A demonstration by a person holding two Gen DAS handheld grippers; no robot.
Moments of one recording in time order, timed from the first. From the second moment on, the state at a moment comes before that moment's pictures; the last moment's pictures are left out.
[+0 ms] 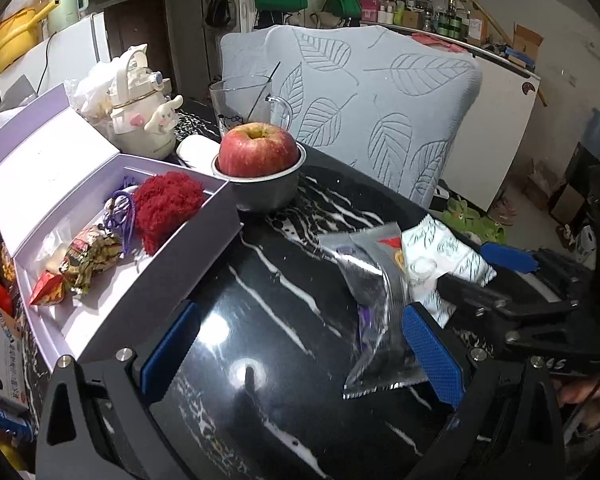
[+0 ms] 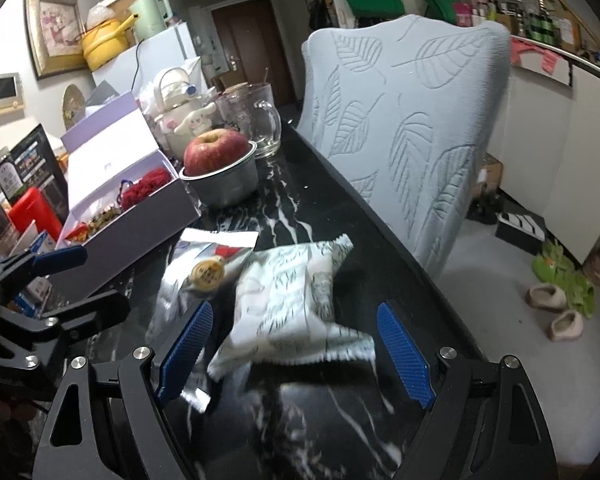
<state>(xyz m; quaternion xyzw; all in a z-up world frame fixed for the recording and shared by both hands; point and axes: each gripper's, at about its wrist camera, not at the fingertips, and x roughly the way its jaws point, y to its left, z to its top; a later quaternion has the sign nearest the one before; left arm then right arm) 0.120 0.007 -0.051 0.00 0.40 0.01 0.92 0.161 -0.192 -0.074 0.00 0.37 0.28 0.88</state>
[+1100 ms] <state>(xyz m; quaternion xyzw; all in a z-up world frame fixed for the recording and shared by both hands) 0.166 -0.025 -0.100 -0.06 0.47 -0.06 0.88 0.154 -0.248 -0.088 0.05 0.41 0.29 0.86</state>
